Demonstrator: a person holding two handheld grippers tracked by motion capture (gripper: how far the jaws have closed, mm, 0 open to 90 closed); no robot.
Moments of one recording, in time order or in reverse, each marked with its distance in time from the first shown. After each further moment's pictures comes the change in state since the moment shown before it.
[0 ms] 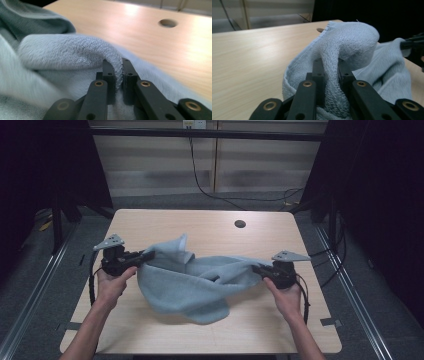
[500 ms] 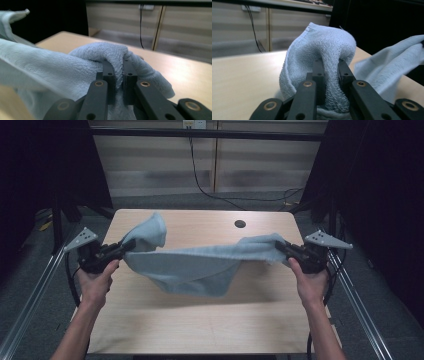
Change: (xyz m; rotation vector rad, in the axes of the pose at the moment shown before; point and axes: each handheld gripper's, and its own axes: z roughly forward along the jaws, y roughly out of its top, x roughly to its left) left arm -0.007 0.008 -0.053 -0.162 0.119 -0.015; right arm -0.018 0.050 -0.064 -0.204 -0.096 0.006
